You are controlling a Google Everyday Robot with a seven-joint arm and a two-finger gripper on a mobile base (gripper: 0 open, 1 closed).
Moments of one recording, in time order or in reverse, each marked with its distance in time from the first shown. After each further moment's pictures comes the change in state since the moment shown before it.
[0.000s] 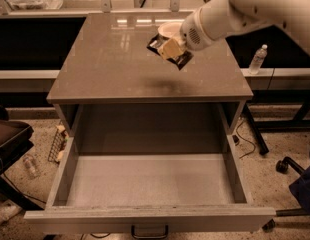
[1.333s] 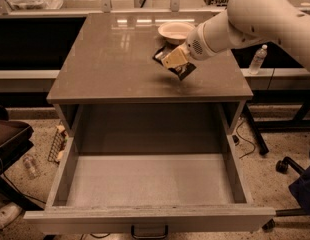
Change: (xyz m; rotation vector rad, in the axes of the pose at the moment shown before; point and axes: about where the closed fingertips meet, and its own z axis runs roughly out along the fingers) arm 0.028 -0.026 0.024 0.069 0.000 0.092
